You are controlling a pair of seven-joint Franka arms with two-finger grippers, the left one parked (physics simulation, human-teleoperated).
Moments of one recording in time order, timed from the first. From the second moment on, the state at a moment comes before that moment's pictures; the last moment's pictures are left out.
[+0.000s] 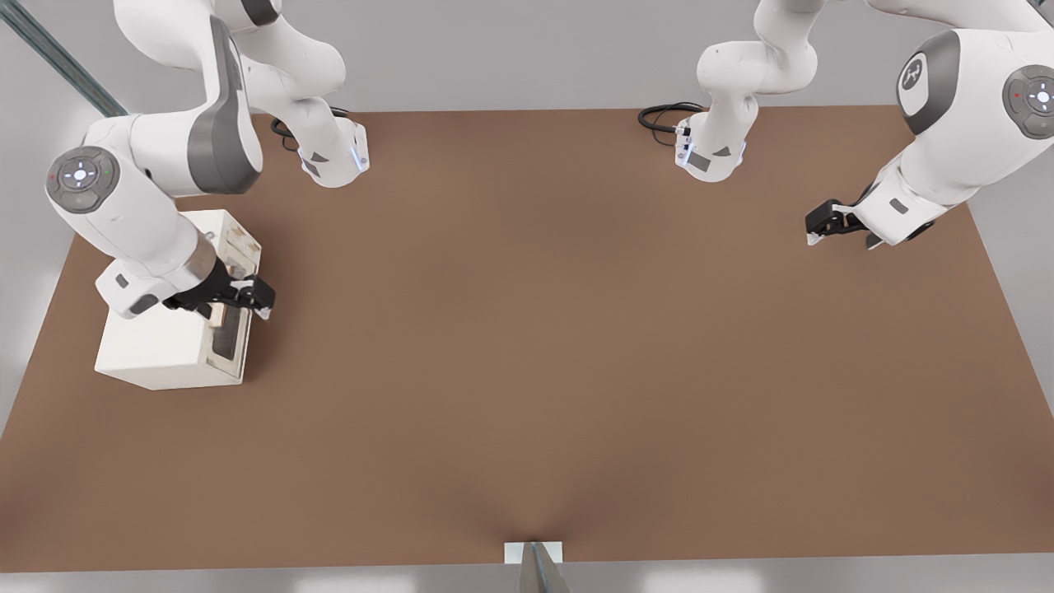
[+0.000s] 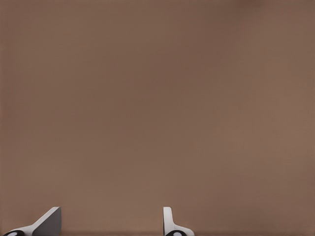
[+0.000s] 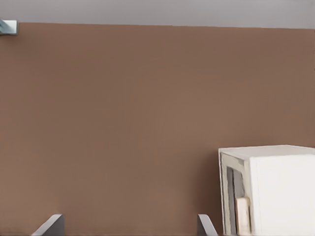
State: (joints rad) arm 0.21 0.18 -0.08 -1.40 -0.03 1.63 0.12
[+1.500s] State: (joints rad) arm 0.23 0.19 -0.09 -2.17 -0.96 1.88 0.64
